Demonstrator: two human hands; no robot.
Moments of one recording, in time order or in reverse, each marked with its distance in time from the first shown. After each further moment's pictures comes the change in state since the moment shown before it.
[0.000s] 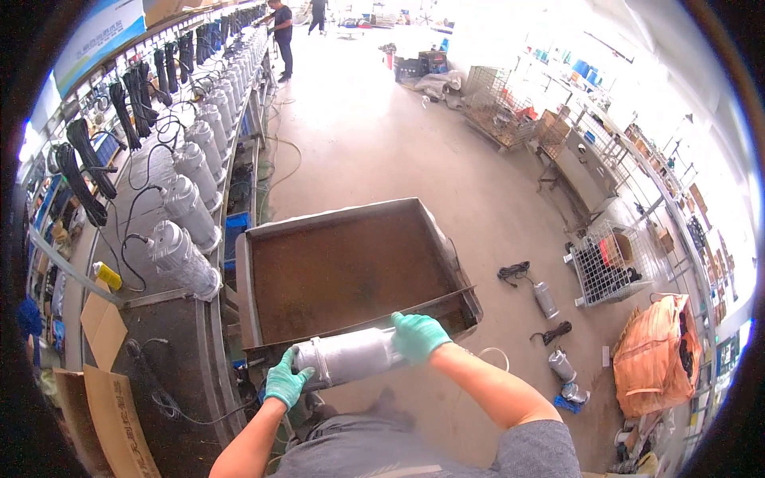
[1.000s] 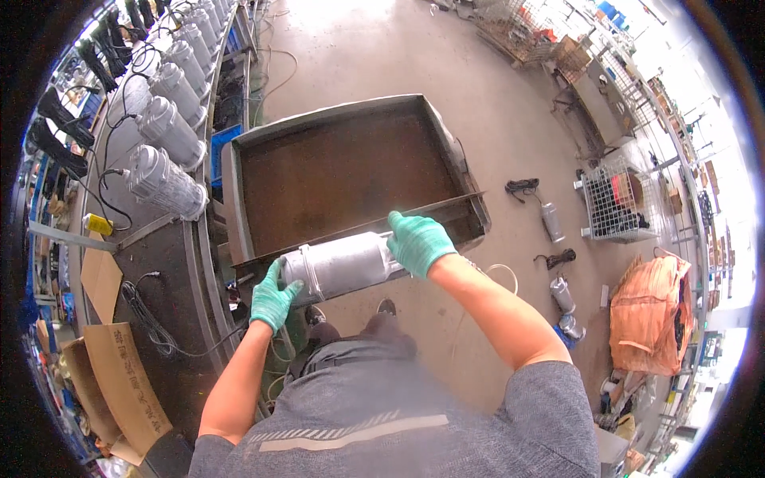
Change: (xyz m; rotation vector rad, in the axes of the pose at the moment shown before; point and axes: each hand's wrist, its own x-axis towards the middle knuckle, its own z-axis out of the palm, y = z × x) left_hand 0.013 -0.009 0.006 -0.022 0.020 0.023; right_hand 0.012 0.007 0.018 0.156 0.210 0.096
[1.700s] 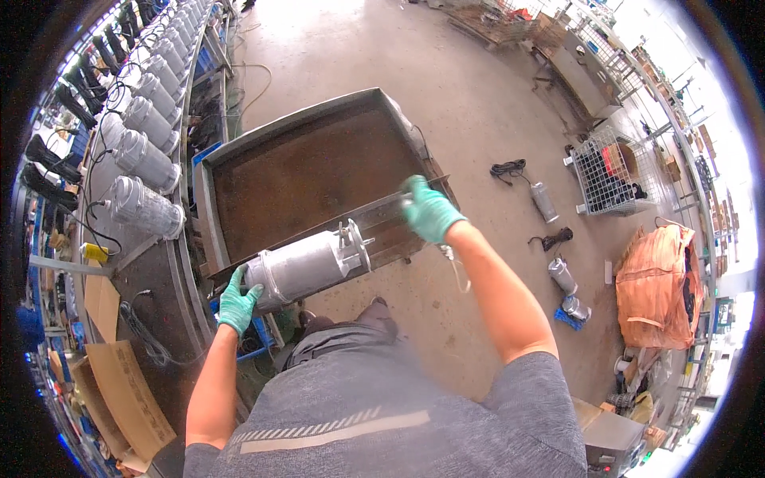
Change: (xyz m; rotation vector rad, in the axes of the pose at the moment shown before) left_hand -0.005 -0.017 0.017 -0.020 0.072 0.074; right_hand -0.040 0.142 -0.005 0.559 -0.010 0.286
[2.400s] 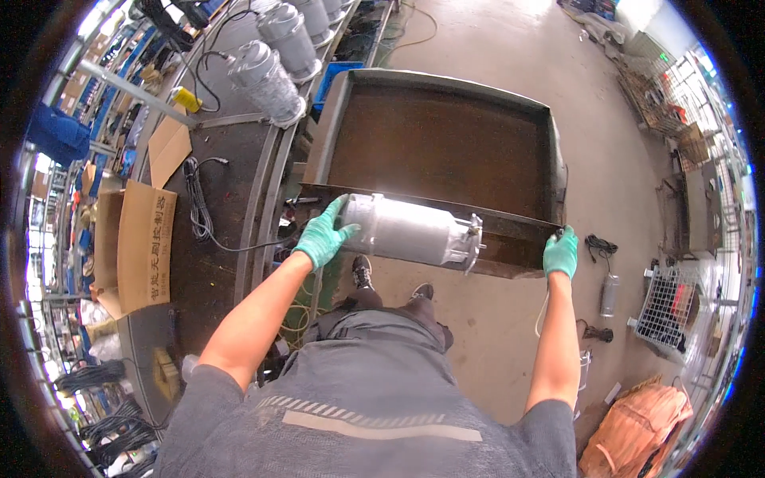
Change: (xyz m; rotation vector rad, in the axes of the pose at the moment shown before) left_hand -0.015 0.010 0.001 0.018 0.007 -0.169; right_hand 0.062 0.129 0.044 -0.349 0.332 0.148
